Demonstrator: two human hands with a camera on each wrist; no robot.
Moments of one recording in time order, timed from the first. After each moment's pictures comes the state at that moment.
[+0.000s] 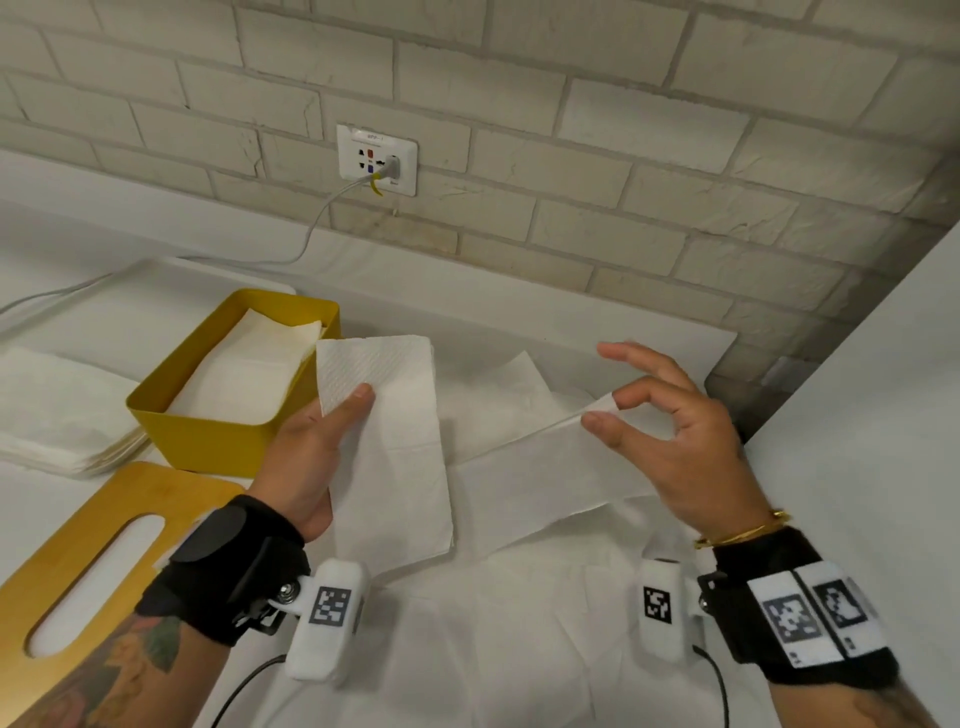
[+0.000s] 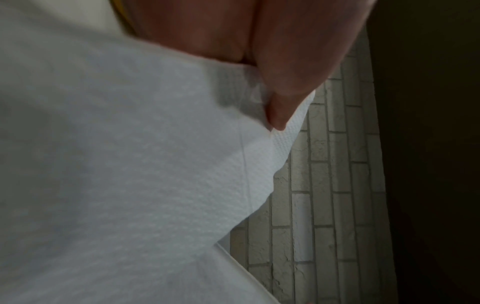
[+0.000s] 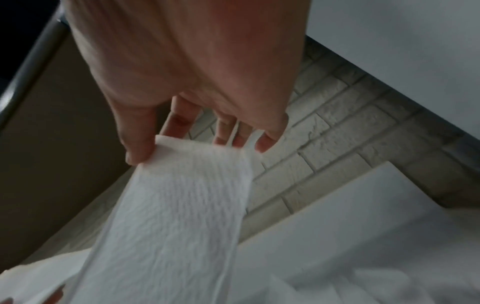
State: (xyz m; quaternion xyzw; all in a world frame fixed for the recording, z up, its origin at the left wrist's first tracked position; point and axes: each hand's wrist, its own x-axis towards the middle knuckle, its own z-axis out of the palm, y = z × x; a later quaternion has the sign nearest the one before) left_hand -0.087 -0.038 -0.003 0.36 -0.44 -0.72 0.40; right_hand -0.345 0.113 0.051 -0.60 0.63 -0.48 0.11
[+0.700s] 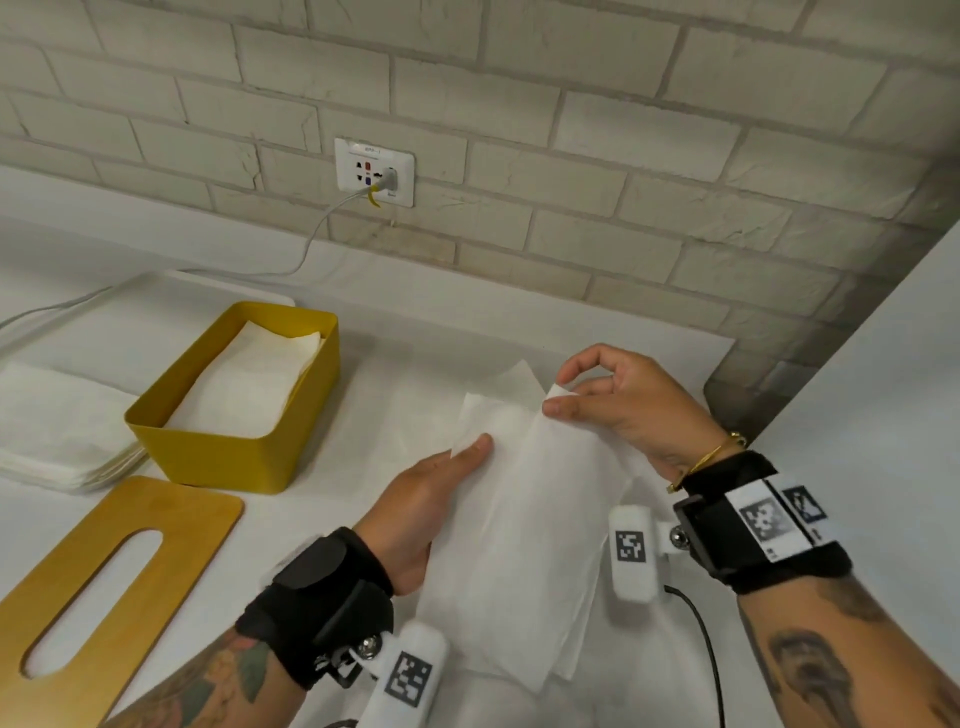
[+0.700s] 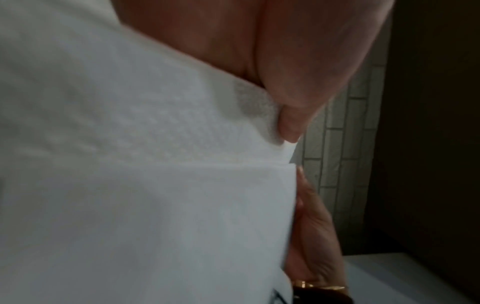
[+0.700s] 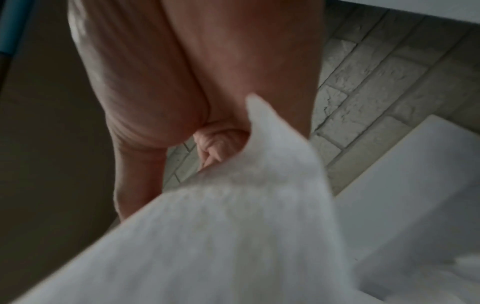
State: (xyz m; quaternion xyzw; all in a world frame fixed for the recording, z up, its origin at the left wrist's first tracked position) left_hand -0.139 0.009 0.002 0.29 -0.40 -0.85 0.19; right_hand -0.351 0.062 0.070 -0.46 0.69 -0.44 0.33
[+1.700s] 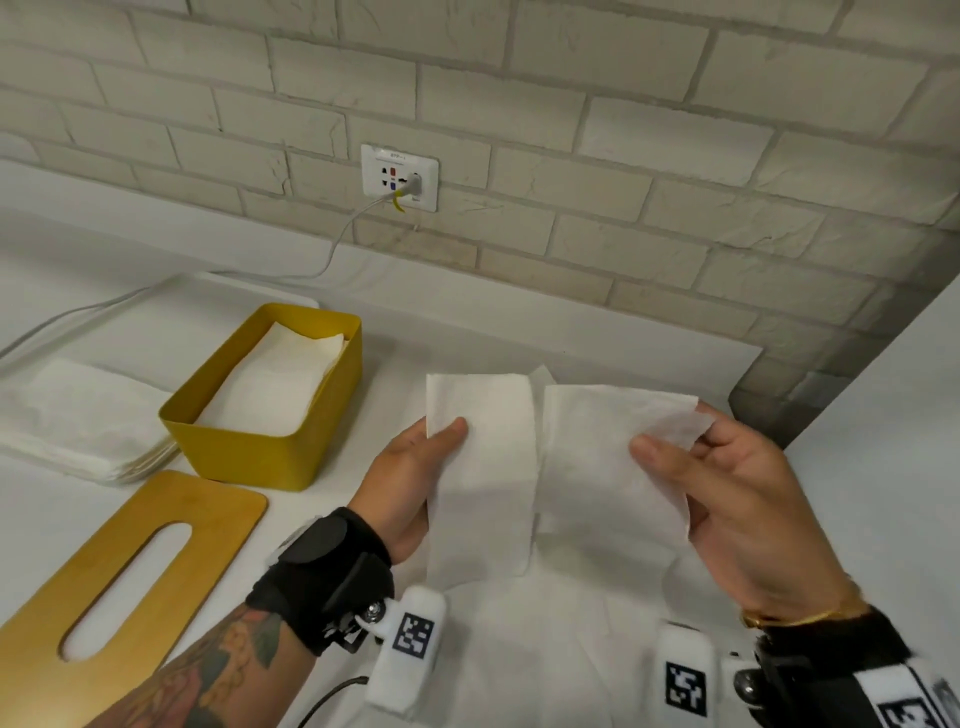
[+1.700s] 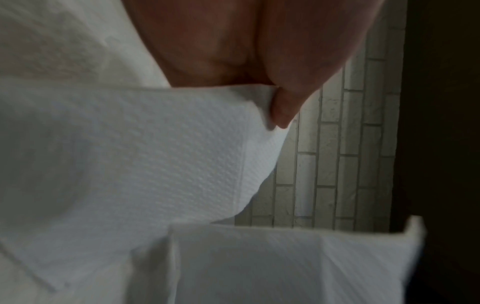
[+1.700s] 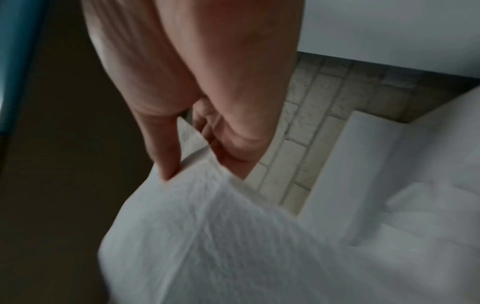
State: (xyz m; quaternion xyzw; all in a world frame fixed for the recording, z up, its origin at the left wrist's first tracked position) left_hand -0.128 -0.016 -0.001 0.31 -0.40 -0.80 0.31; right_hand -0.318 0.135 0.066 -0.40 0.51 -0.66 0.38
